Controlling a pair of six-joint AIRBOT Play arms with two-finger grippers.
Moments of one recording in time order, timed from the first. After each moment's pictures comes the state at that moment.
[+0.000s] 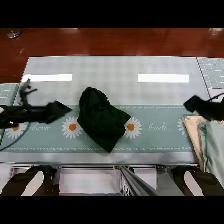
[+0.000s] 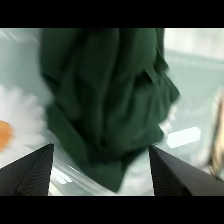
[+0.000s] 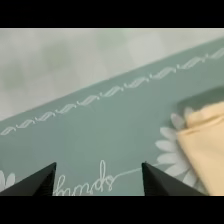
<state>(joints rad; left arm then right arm) 0.12 -0.84 0.56 0.67 -1.19 -1.28 -0.19 -0.68 0.67 -1.34 1.06 1.76</state>
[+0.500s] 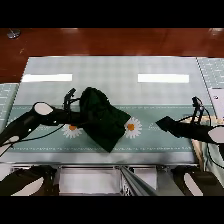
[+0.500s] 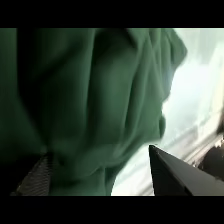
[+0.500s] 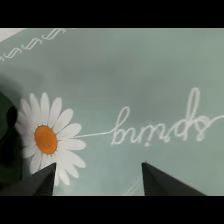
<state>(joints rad) -0.31 -1.17 0.61 0.56 -0.87 -1.29 -0.03 -0.61 0.36 -1.01 0.93 1.65</state>
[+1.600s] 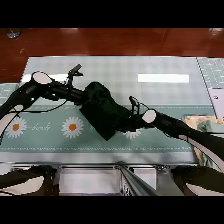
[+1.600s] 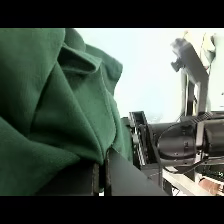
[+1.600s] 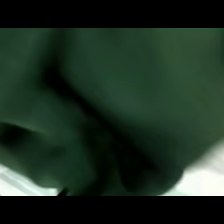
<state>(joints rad) -0.21 -1.38 1.01 0.55 -1.16 -1.20 0.65 -1.38 0.74 -0.62 0.59 1.62</state>
